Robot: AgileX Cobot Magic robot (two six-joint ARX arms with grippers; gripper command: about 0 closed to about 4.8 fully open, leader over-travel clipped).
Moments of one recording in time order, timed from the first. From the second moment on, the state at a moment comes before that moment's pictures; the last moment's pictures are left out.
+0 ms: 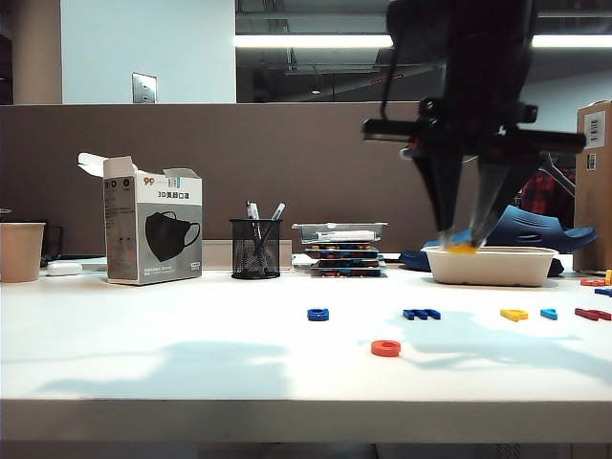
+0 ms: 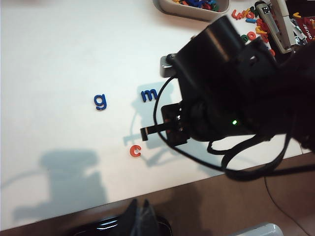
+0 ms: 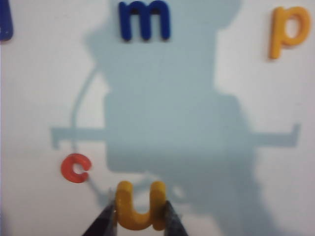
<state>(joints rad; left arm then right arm) -1.14 1.57 2.09 -1.39 -0.42 -0.82 0.52 1.71 1.39 -1.03 0.02 0.48</state>
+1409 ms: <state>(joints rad) -1.14 1.57 2.09 -1.39 -0.42 -0.82 0.55 1.71 1.17 -0.76 0.00 0.55</state>
